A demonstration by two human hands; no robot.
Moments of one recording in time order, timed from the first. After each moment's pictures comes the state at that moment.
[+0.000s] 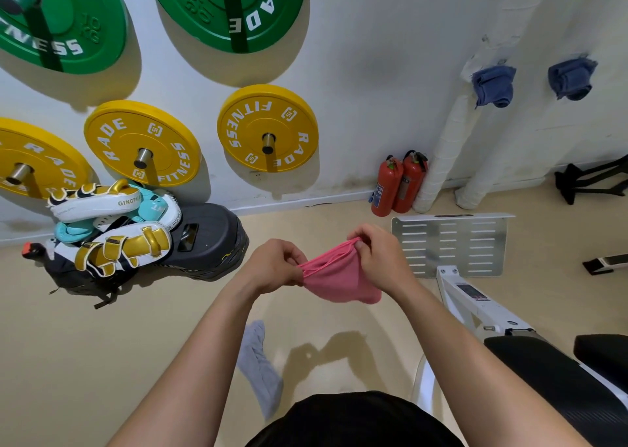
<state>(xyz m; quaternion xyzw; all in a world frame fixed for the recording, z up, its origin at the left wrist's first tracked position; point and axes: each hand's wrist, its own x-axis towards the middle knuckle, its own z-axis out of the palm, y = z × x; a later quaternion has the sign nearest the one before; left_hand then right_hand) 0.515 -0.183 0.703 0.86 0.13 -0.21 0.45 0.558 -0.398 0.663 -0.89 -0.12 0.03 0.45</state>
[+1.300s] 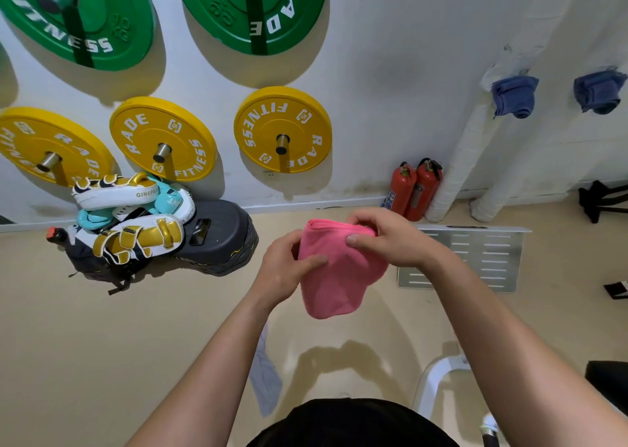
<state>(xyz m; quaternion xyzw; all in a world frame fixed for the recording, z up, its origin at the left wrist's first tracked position) 0.502 -0.211 0.690 0.82 0.07 0.00 0.56 0.594 -0.422 0.725 -0.83 -0.34 0.17 0.41</state>
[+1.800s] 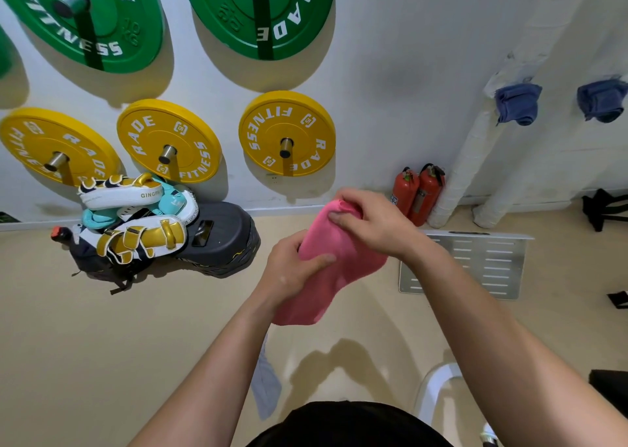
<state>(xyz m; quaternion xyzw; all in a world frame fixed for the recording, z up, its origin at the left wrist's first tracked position) 0.503 -0.215 0.691 0.85 0.06 0.03 0.53 0.591 -0.392 0.754 -0.84 -0.35 0.08 0.42</state>
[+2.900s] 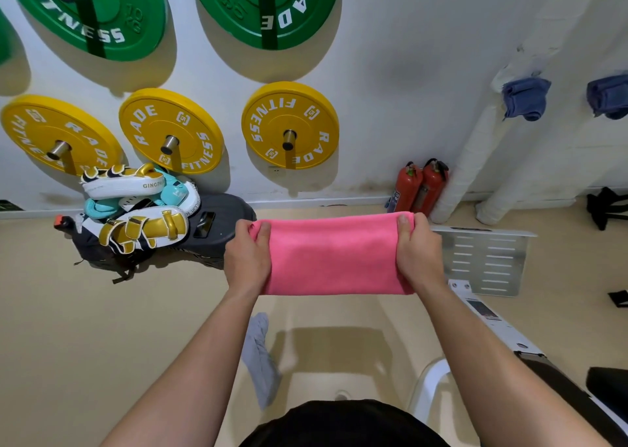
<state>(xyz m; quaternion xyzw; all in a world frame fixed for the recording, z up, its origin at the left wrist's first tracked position) 0.502 -0.167 0.663 0.85 0.33 0.15 0.37 0.582 -0.436 0.654 -0.90 0.06 -0.02 0.43</state>
